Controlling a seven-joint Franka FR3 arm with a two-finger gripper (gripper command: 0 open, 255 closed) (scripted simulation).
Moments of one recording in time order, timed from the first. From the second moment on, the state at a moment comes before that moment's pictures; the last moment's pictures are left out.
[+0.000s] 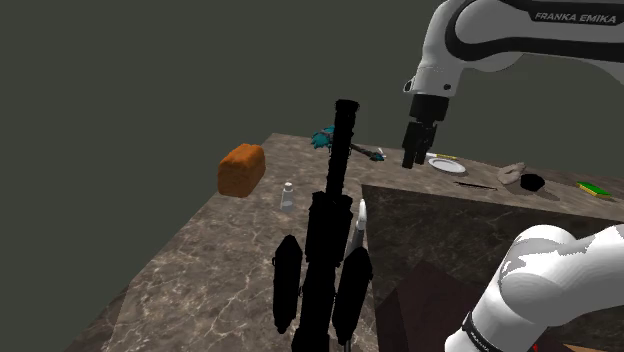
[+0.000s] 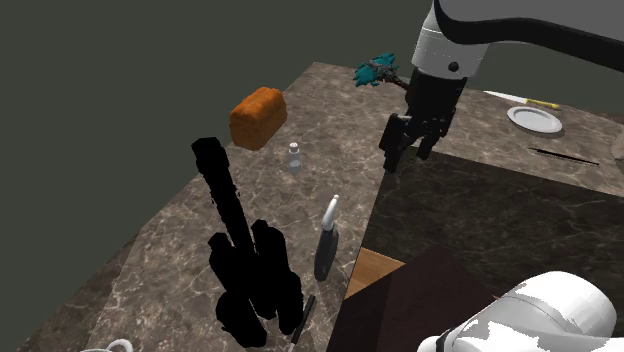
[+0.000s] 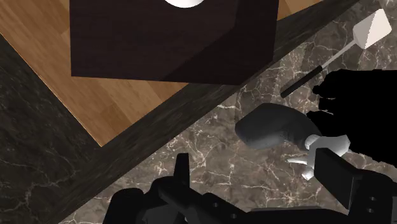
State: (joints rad) arm -0.02 -0.75 -0.05 -2.30 0.12 1.46 -0.15
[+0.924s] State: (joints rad) arm 0.01 -0.45 0.00 -2.34 0.11 1.91 -0.19
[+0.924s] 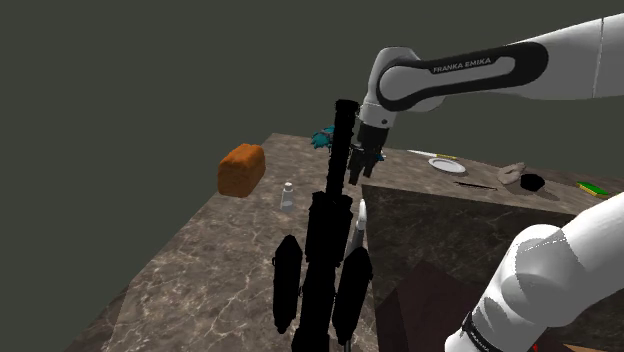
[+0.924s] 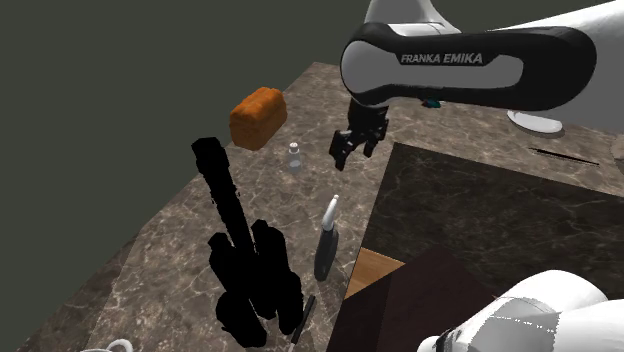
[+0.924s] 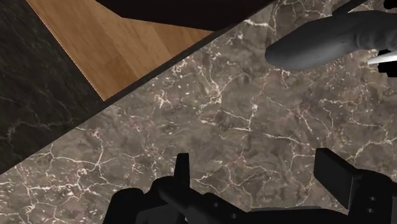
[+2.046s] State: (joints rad) arm 0.03 0.13 0.05 -2.04 0.04 2.34 -0.20
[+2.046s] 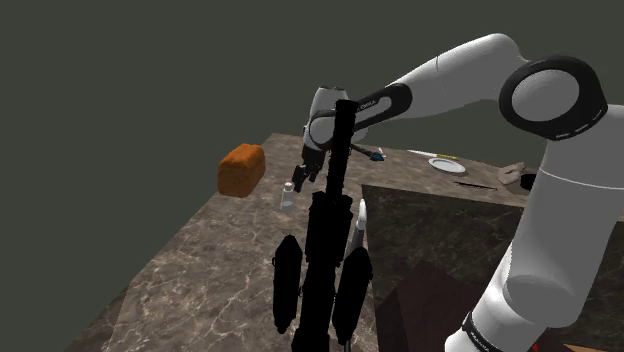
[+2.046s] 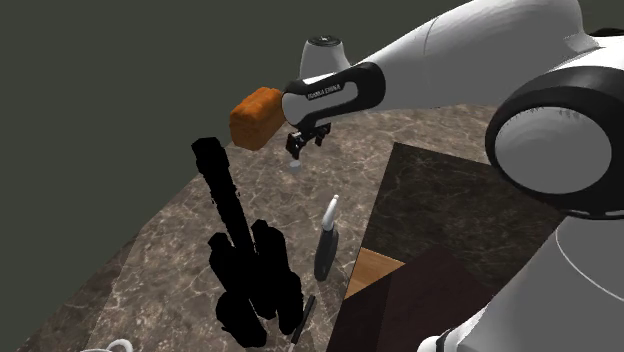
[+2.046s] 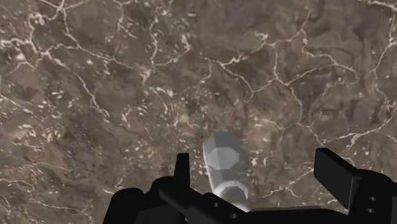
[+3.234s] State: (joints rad) arm 0.05 0.36 0.05 -1.90 0.00 2.47 -0.18
